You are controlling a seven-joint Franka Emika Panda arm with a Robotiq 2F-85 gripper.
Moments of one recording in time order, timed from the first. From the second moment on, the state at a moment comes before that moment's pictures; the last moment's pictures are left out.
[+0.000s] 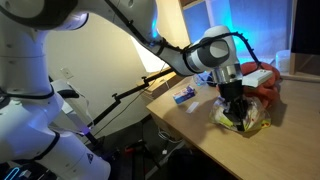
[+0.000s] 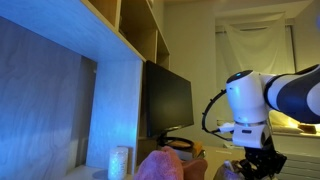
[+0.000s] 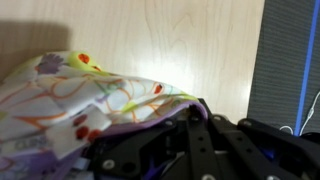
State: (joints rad) arm -0.02 0.62 0.03 -1.87 -0.55 2.27 -1.76
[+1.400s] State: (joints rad) arm -0.03 0.37 0.03 -2.18 -0.54 2.62 -1.77
